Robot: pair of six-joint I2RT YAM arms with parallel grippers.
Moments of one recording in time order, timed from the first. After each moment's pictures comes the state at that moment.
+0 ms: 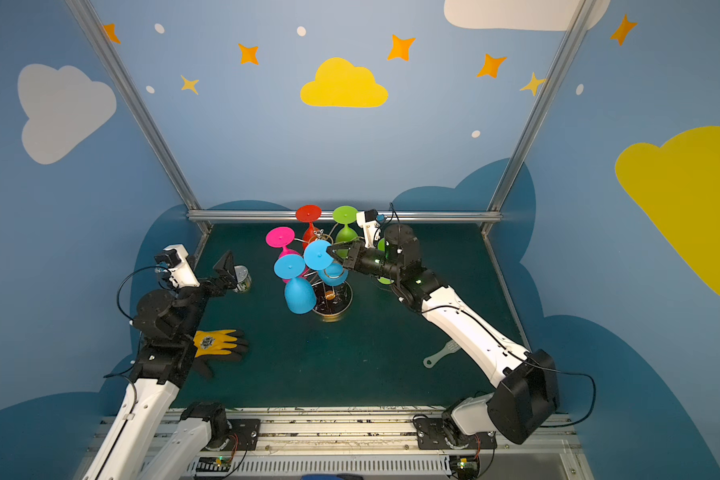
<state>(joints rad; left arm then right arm) -0.03 0.71 0.68 0.10 -0.03 -0.20 0.64 1.40 1.25 0.02 -0.53 0.90</state>
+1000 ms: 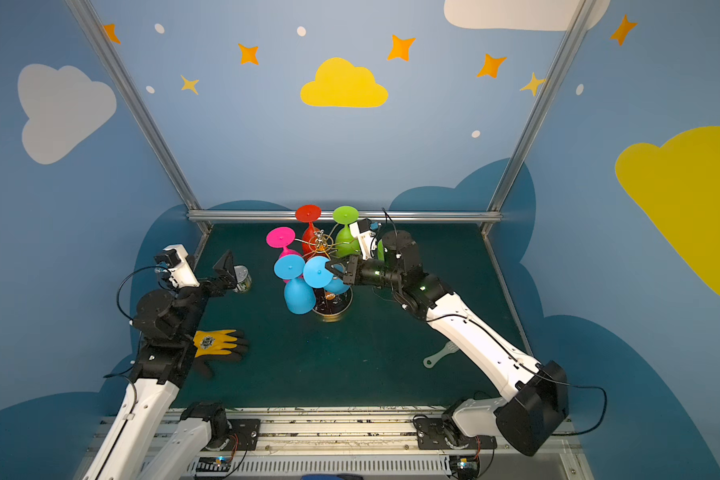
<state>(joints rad) -0.03 0.71 0.68 0.10 -0.03 -0.20 0.69 1.34 1.24 -0.17 -0.57 0.73</state>
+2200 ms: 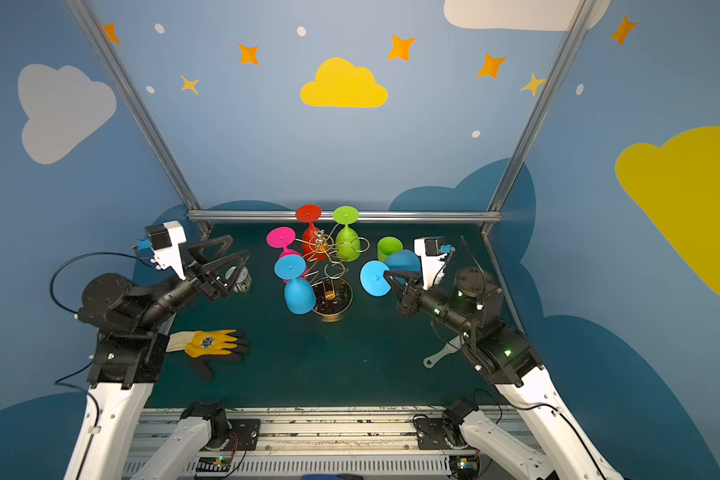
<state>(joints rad) -0.04 0.82 1.07 -0.02 0.82 -0.45 0.61 0.83 1.20 -0.49 -0.27 0.38</state>
